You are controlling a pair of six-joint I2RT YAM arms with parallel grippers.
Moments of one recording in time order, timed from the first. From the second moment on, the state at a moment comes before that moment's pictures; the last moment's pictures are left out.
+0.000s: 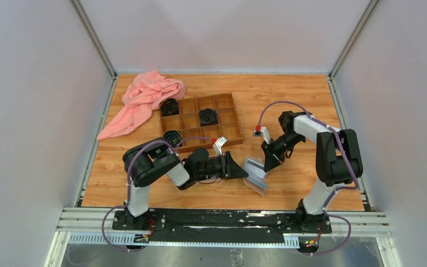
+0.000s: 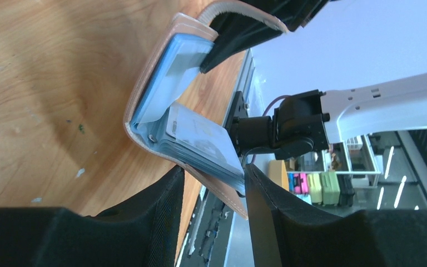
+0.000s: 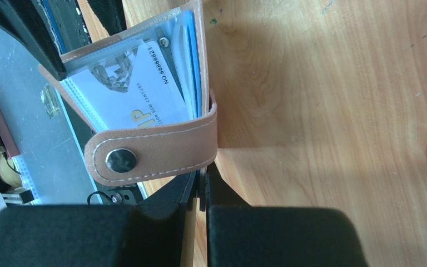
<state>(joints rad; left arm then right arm) -0.91 1.91 0.50 1.25 0.47 -1.17 0.15 1.70 1.04 -1.12 -0.78 -0.95</state>
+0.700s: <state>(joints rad) -0.93 1.92 0.50 1.28 0.27 -1.27 0.19 1.80 1.06 -1.14 -0.76 -0.93</state>
